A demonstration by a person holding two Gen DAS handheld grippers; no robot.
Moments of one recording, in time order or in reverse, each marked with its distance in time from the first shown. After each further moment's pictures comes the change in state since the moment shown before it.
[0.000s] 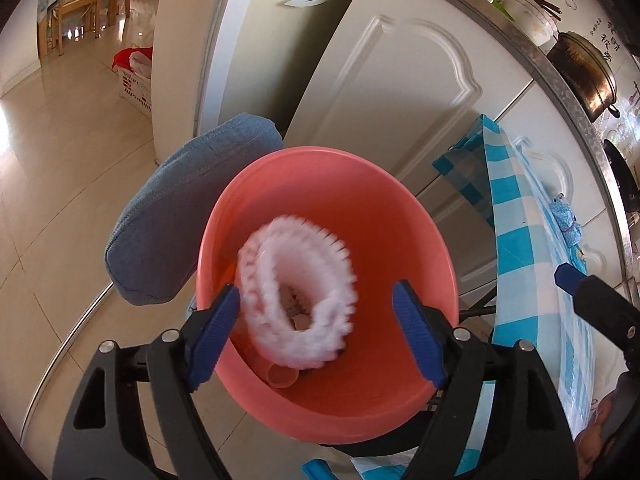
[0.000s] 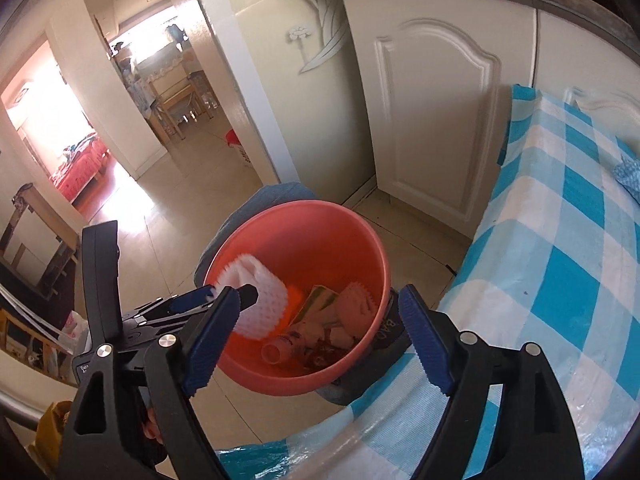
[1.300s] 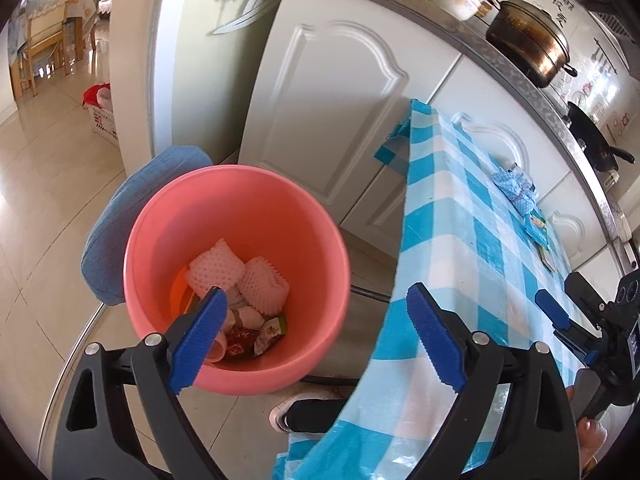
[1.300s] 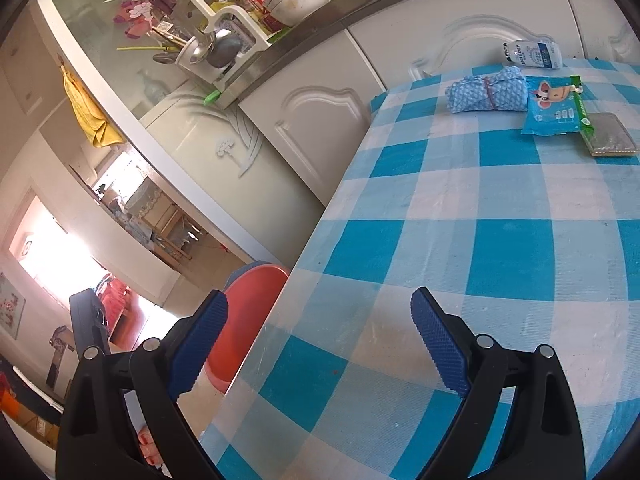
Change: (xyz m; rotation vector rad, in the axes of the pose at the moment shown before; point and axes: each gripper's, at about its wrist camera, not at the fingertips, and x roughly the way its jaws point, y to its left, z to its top) left arm -0.045 -0.095 -0.018 0.135 -0.017 -0.032; right arm -0.104 -0.147 -0.074 0.404 -0.291 0.097
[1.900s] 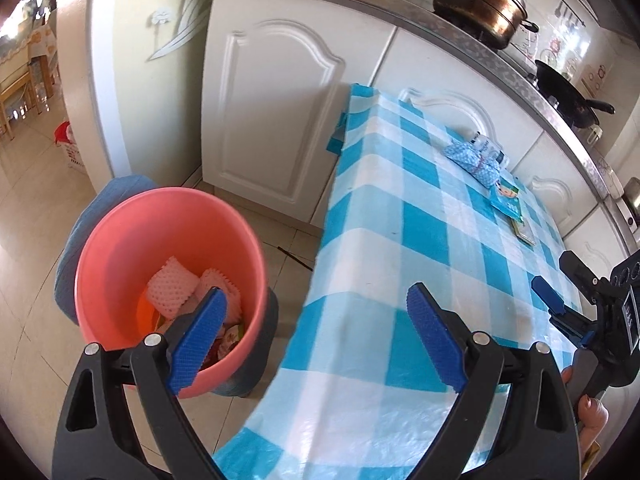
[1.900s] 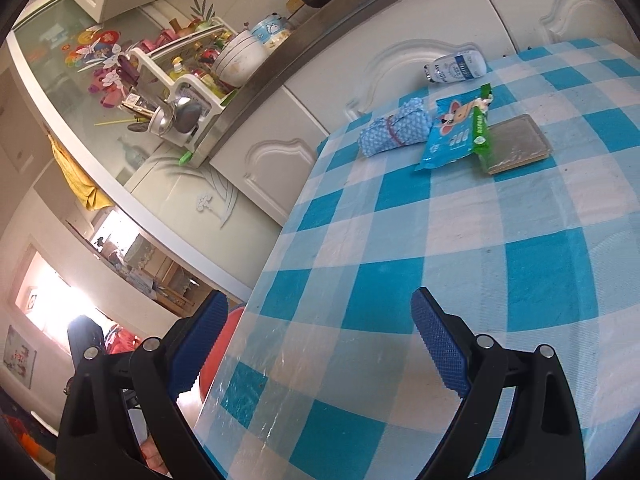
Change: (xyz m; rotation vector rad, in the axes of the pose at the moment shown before) left arm 0.005 -0.085 -0.001 0.144 0.014 -0.024; right arm -0.056 -0.080 0.015 0.141 -0.124 -0.007
